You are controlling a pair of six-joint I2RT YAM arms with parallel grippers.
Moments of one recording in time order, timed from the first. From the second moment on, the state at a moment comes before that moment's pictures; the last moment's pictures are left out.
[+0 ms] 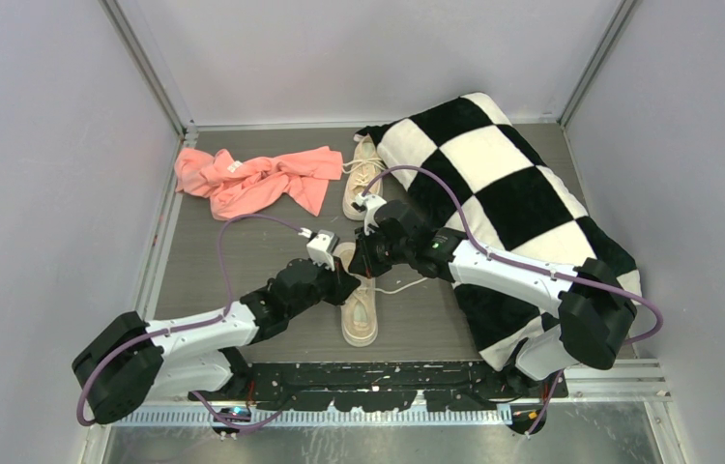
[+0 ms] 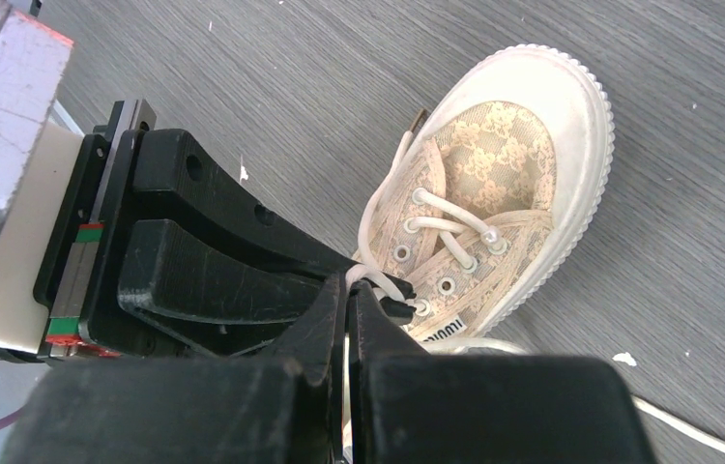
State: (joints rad) left arm -0.88 1.10 0.36 0.36 -0.07 -0.55; right arm 0.90 1.48 1.03 -0.21 -0.18 0.45
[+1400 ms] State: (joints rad) left arm -0.86 1.07 0.28 0.50 0.18 -0.13; right arm 0.55 1.41 0.97 -0.59 0.11 0.59
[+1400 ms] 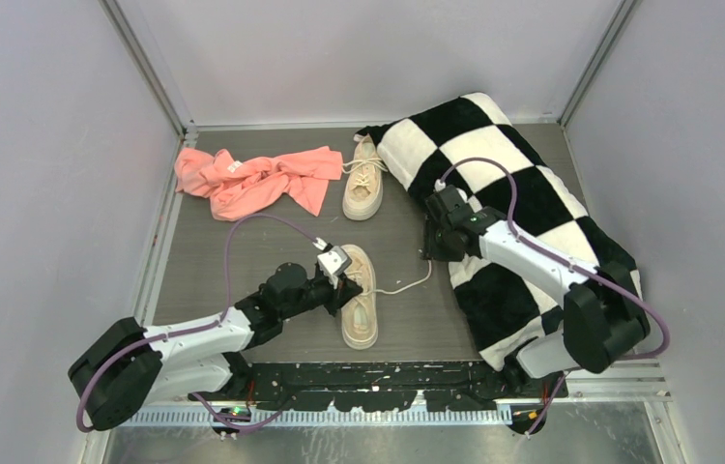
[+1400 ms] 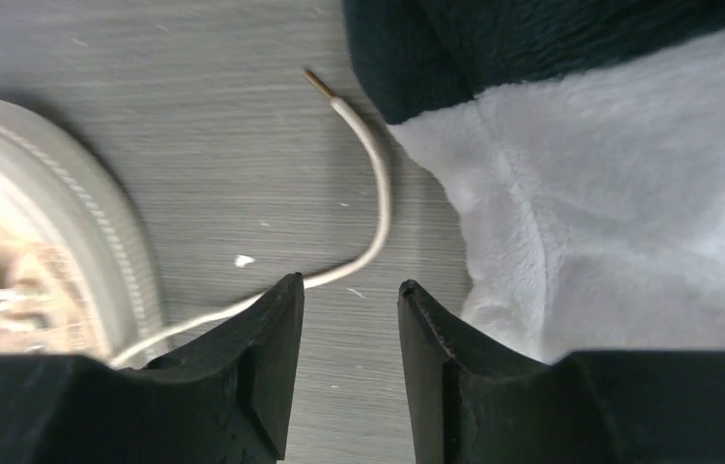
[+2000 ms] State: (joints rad) left arm -0.79 1.11 0.32 0.48 0.30 -0.12; right arm 0.55 1.70 1.00 -0.51 0.14 0.42
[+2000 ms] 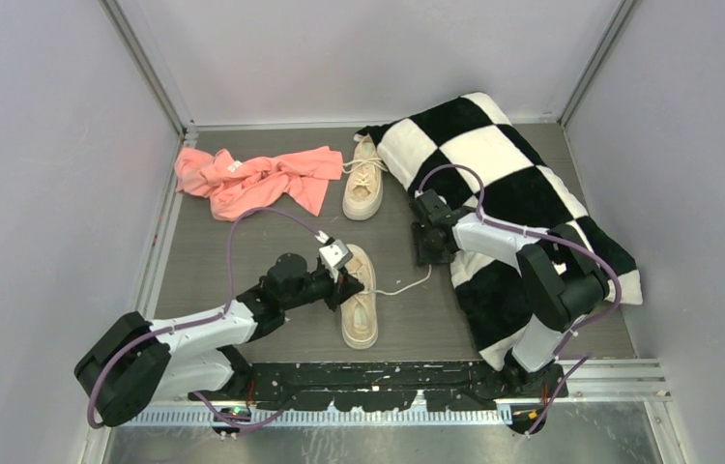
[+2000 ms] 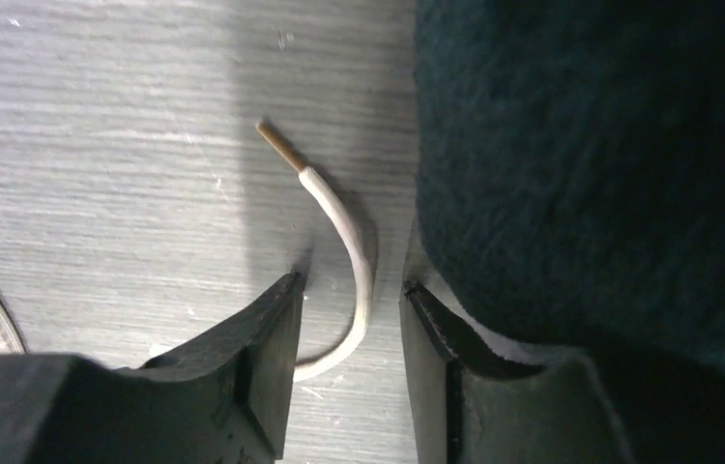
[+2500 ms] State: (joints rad) left arm -0.76 1.16 0.34 0.48 0.41 -0.14; right arm 0.56 1.56 1.00 -0.40 -0.09 0.50
